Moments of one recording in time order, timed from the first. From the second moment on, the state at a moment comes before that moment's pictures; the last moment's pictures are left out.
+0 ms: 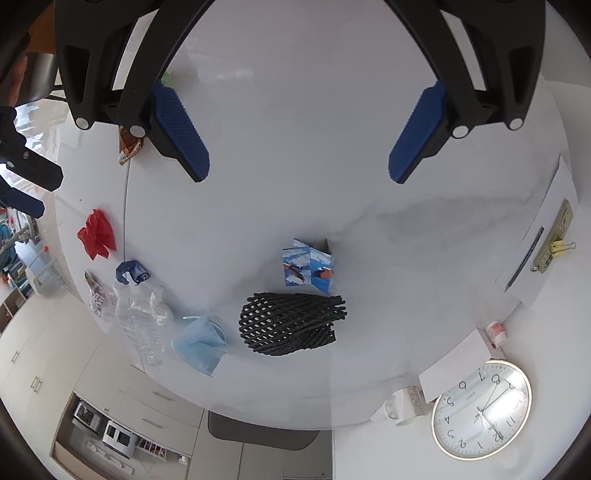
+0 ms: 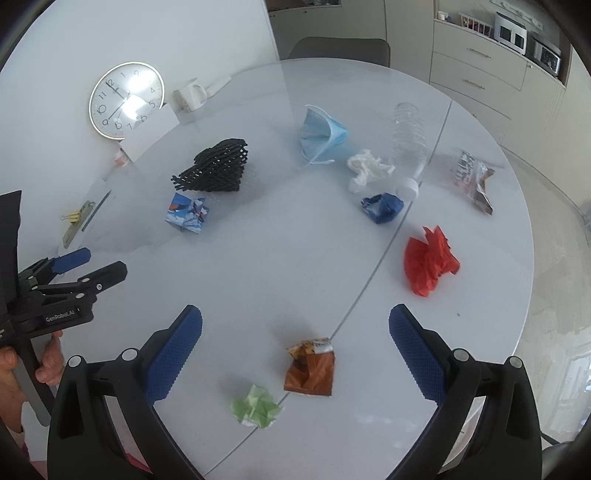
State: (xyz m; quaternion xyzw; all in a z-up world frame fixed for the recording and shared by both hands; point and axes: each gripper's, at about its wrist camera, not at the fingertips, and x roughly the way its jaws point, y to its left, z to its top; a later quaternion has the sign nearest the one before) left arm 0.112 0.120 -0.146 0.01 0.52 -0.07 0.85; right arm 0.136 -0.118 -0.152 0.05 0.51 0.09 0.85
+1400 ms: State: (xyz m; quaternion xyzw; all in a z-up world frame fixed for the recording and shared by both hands) left arm 0.252 0.129 -0.223 -0.41 0.52 0.32 0.68; right arm 0.455 -0.007 -0.242 -0.10 0.51 0.36 0.78
